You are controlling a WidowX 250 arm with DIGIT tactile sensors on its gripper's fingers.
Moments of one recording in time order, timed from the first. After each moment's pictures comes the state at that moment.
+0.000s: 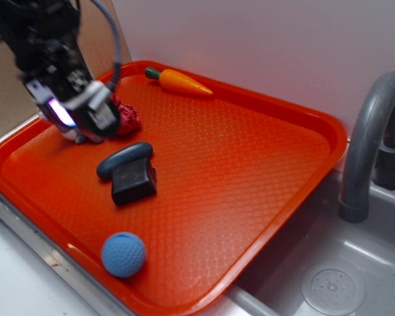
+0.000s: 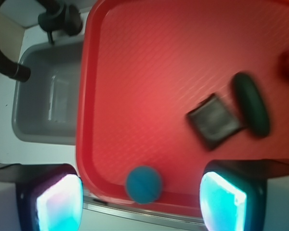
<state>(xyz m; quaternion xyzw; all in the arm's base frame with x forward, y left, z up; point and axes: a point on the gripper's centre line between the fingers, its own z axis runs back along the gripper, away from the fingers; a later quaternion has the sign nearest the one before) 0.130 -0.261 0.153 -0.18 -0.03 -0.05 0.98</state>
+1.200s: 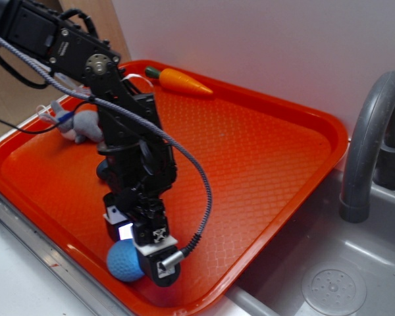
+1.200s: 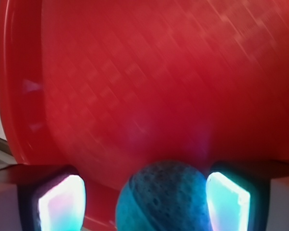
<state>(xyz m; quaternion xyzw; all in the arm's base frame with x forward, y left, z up) 0.106 -0.311 0.039 -0.16 0.14 -0.15 0.97</state>
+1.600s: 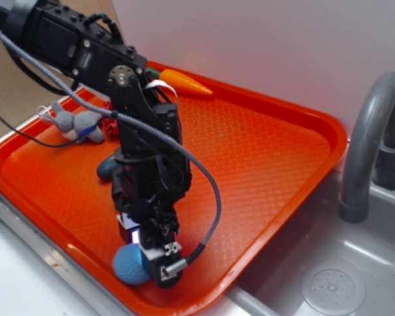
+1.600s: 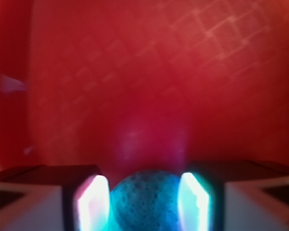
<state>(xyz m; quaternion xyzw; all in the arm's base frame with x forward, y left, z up) 0.103 -0.310 0.033 -0.08 0.13 -0.18 0.97</state>
